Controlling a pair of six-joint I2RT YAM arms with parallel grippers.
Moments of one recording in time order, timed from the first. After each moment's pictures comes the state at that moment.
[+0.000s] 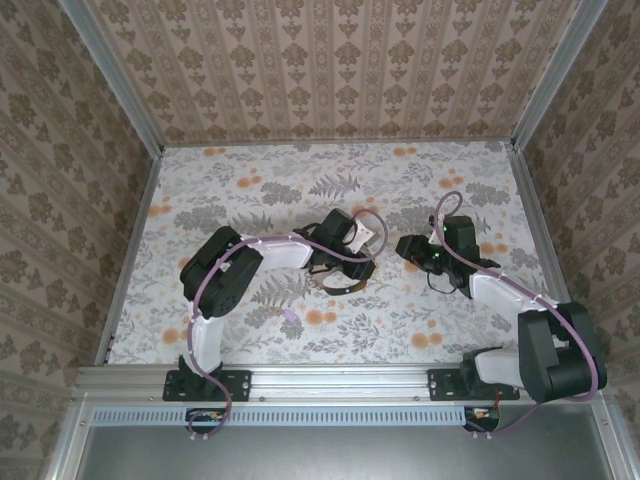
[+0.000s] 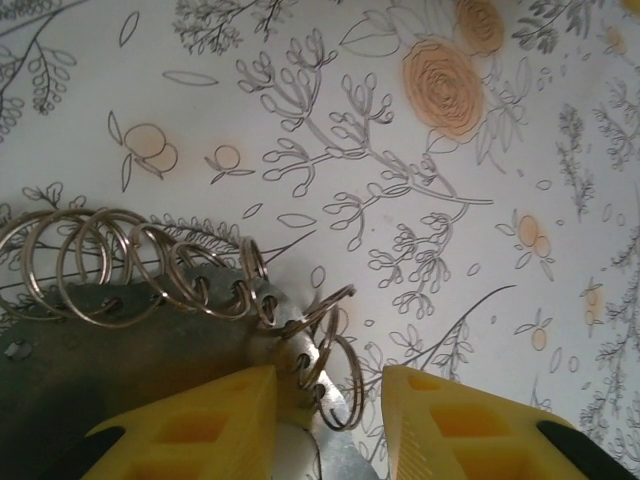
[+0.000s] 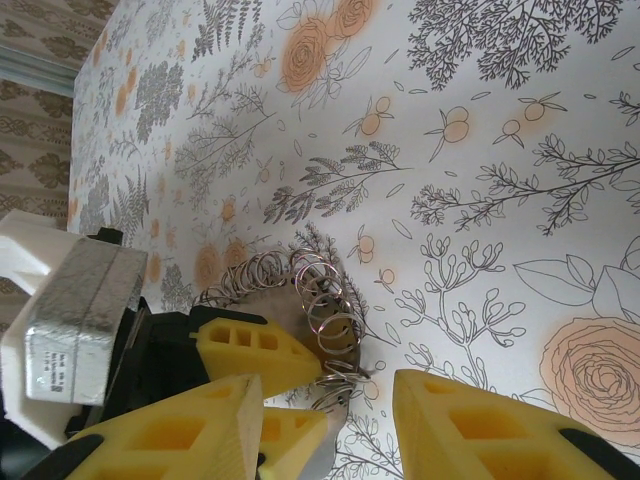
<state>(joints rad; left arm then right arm) -0.85 2.00 1.19 -0.11 0.46 -0.17 0.14 1.28 0.53 0.05 -0.46 0.69</state>
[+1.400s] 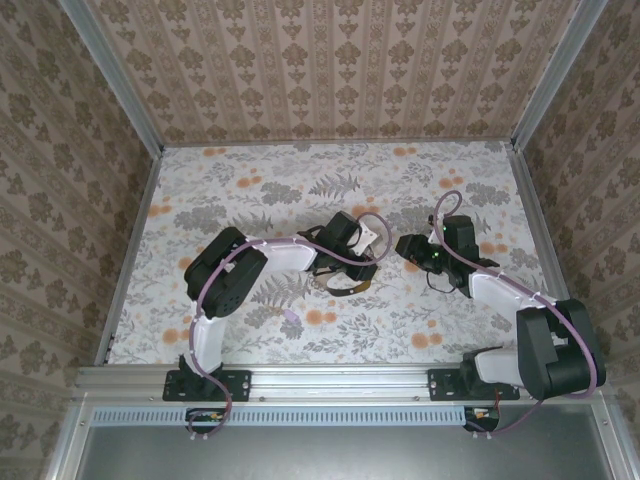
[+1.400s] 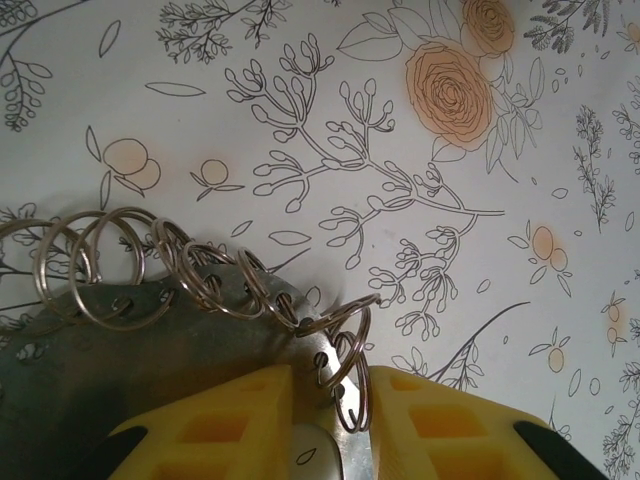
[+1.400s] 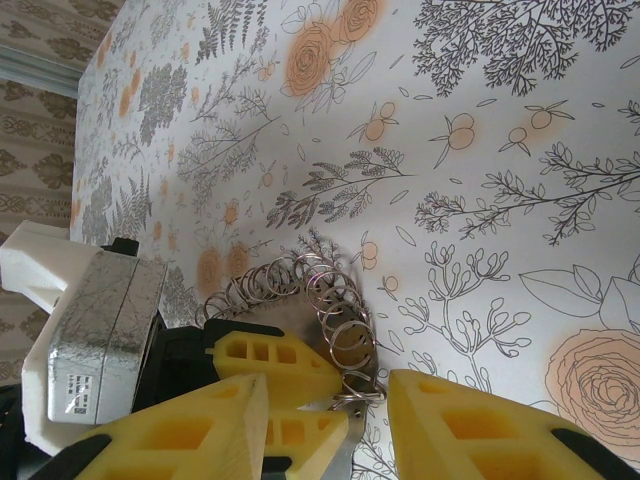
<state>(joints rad) -0.87 2.02 1.20 -0.08 0.42 -0.18 0.14 1.29 0.53 0.07 -0.46 0.69</state>
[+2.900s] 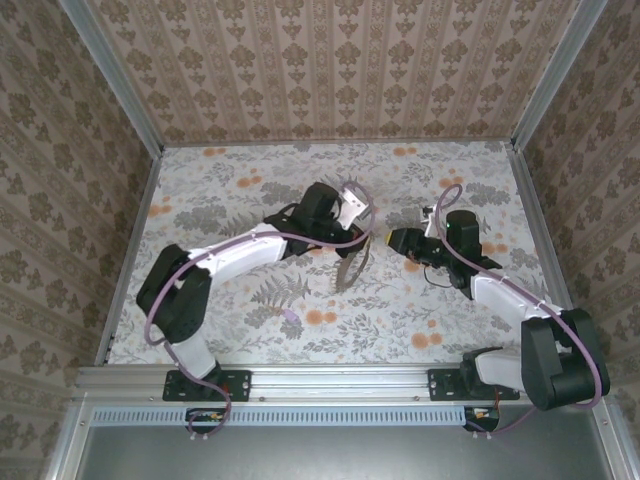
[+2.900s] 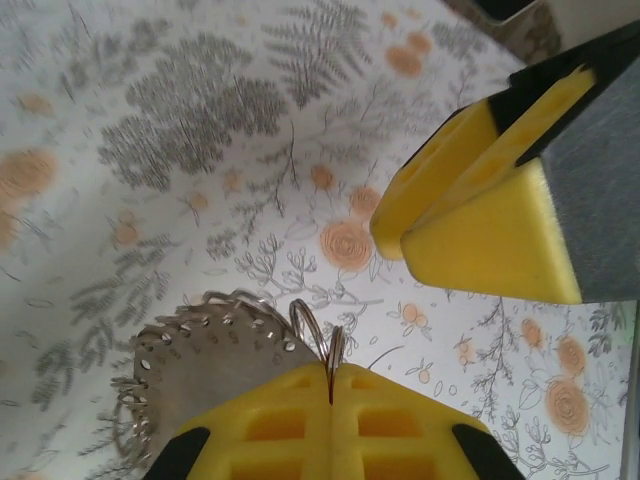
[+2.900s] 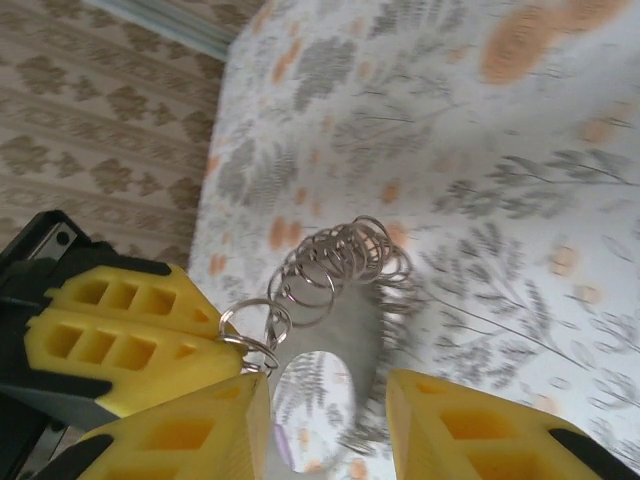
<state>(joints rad) -0.80 1.69 1.20 -0.17 0.46 -0.08 0.16 1.24 0.54 0.22 -0.70 0.74</state>
